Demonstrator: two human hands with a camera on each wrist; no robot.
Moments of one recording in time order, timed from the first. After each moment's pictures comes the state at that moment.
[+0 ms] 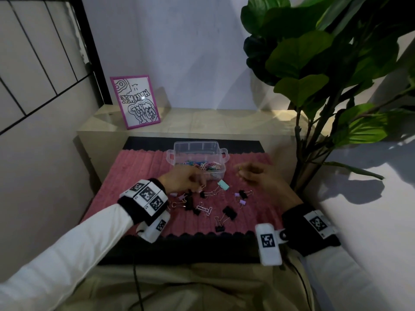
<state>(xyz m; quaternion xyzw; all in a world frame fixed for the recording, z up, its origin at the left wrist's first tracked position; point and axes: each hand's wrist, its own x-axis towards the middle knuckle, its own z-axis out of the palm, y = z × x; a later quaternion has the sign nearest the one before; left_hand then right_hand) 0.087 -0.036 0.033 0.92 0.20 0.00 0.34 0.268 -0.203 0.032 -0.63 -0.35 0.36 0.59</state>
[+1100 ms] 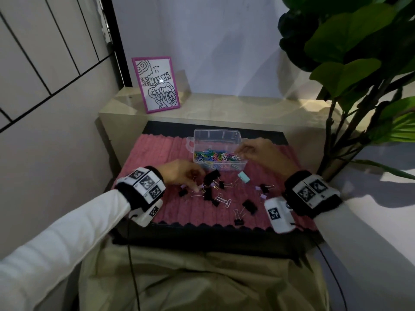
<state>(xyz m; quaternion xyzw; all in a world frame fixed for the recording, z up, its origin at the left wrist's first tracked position) 0.048 -0.001 0.018 0.93 0.23 -0.10 0.27 0.271 -0.128 0.043 -0.71 -0.63 0.15 0.28</state>
